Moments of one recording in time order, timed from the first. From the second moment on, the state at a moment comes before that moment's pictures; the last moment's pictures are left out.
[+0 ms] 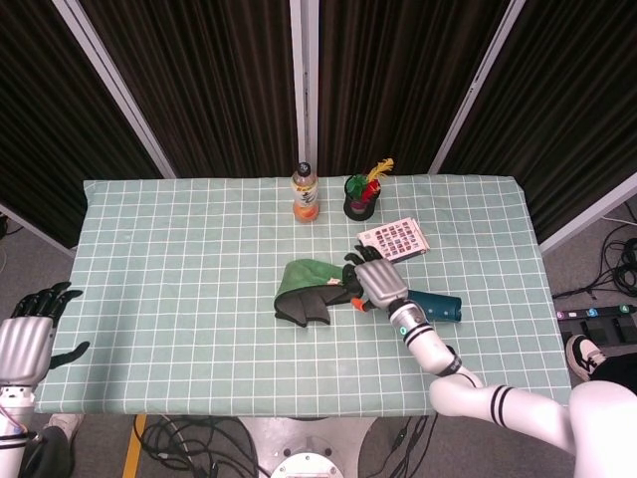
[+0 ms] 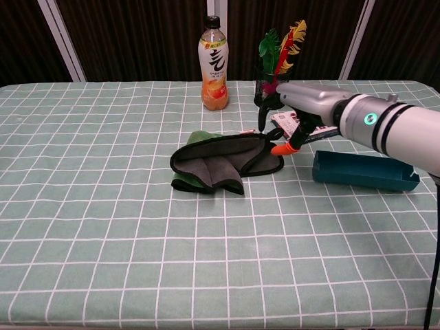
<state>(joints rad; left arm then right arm) -0.10 -1.21 -0.07 -1.52 1.47 1.50 0.06 0.81 -1.70 0.27 -1.31 -1.03 0.77 -0.35</state>
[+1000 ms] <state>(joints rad) -0.23 -1.26 -0.11 -1.50 1.47 1.33 -0.14 0.95 -1.86 0.34 -1.19 -0.99 0.82 -0.34</state>
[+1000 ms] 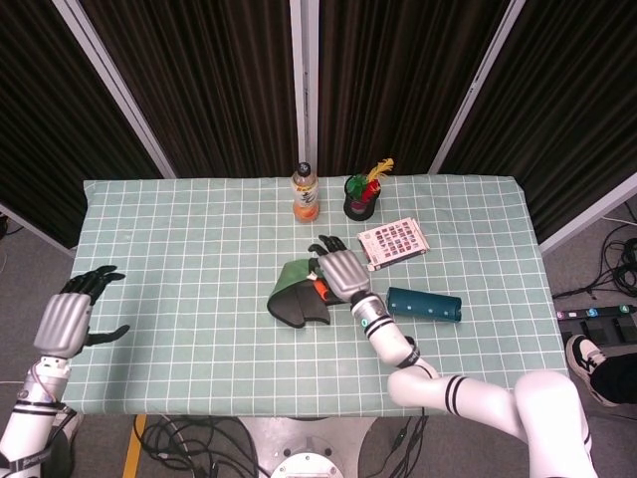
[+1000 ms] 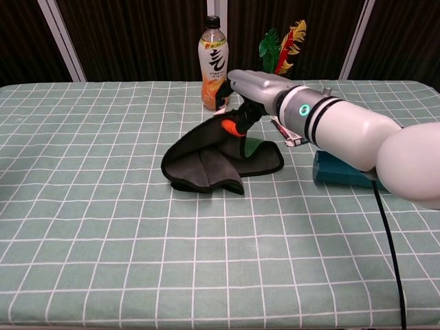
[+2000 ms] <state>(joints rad) -0.65 -1.49 -0.29 -1.38 1.08 0.80 -0.21 1.12 -1.92 0.52 -1.18 -0.83 0.99 -0.46</state>
